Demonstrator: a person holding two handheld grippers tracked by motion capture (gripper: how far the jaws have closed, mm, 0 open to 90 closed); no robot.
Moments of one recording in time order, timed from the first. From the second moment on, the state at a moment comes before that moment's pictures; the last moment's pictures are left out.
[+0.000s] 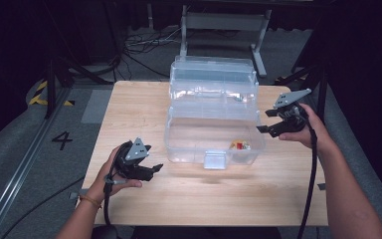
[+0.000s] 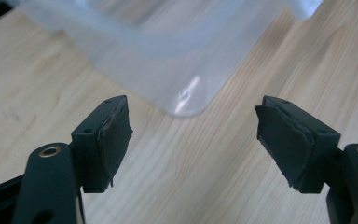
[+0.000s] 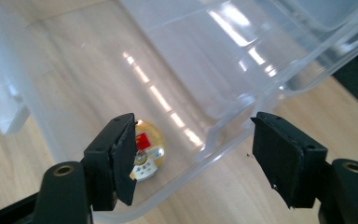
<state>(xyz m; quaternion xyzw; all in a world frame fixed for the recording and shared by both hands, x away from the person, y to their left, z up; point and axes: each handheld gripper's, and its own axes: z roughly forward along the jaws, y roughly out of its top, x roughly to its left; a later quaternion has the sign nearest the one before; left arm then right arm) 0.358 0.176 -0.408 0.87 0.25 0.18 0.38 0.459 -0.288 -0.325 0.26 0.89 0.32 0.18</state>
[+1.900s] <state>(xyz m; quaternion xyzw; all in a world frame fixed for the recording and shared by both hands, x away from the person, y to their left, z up) 0.432 0.048 -0.395 0.98 0.12 0.07 0.14 0.569 -0.179 -0.287 0.14 0.95 0.19 0.19</state>
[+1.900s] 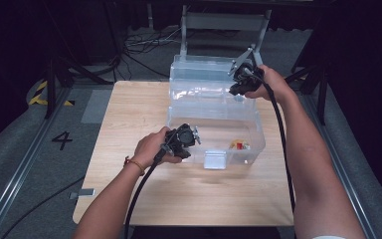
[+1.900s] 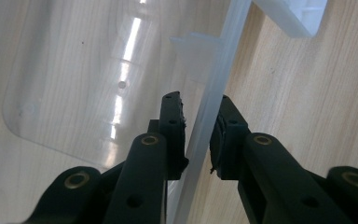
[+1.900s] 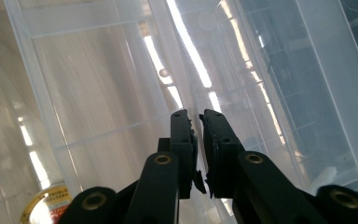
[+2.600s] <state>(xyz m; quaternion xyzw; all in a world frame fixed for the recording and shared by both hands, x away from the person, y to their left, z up) 0.428 0.045 -0.397 0.98 0.14 0.08 0.13 0.545 -0.180 -0.279 0.11 0.96 0.20 0.18</state>
